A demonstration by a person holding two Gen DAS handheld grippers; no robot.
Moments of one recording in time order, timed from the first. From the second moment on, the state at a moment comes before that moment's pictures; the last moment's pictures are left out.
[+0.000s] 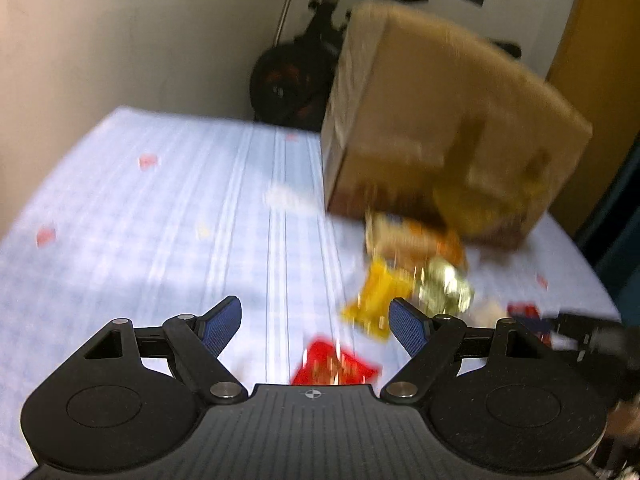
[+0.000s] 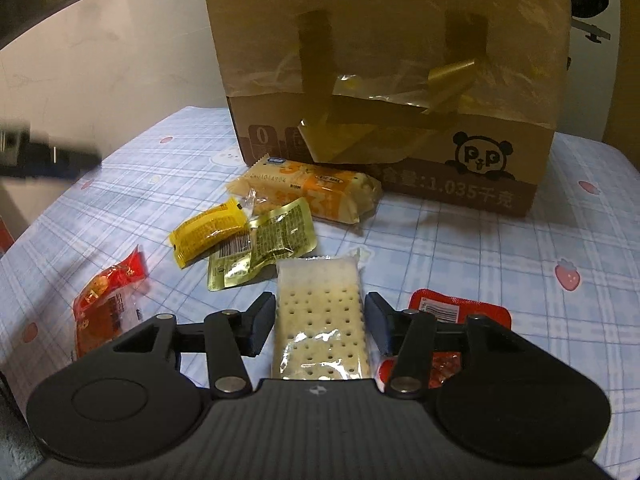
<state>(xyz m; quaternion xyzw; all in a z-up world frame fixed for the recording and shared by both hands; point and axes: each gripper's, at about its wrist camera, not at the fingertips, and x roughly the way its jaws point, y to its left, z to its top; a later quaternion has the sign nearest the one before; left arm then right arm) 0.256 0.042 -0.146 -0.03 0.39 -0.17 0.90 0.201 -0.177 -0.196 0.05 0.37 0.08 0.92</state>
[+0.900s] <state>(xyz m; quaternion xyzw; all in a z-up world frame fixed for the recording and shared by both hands) 0.221 0.035 -0.186 0.02 0.39 -0.15 0.91 0.195 -0.175 -0.199 0.05 0.37 0.08 0.92</state>
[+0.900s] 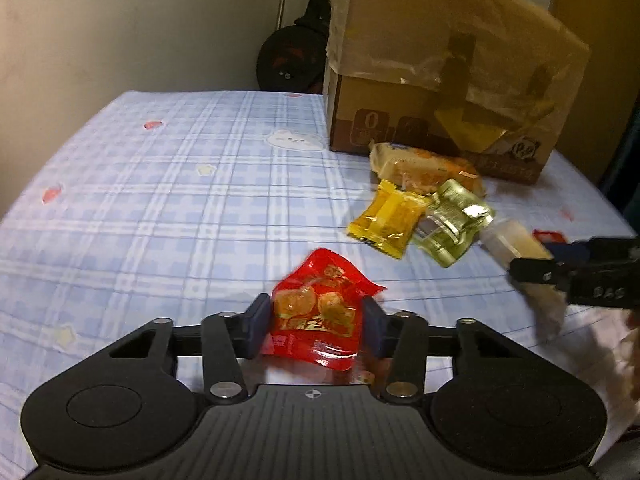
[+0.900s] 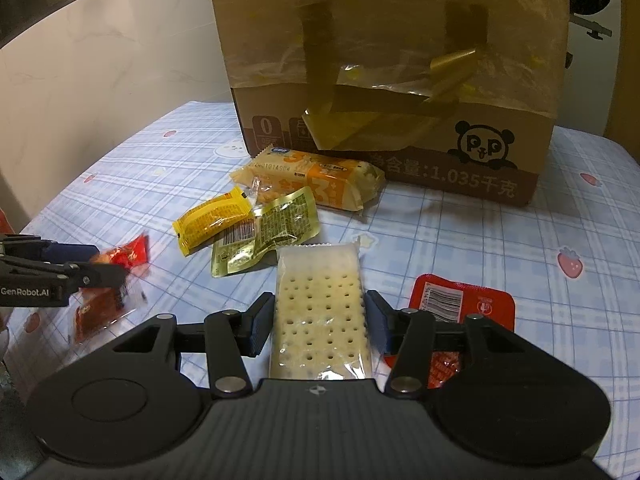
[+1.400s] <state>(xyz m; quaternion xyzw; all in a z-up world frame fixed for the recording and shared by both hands) 0.203 0.039 -0.169 -0.01 0.38 -0.14 0.92 0.186 -0.178 -0.191 0.07 0.36 0.09 0.93</state>
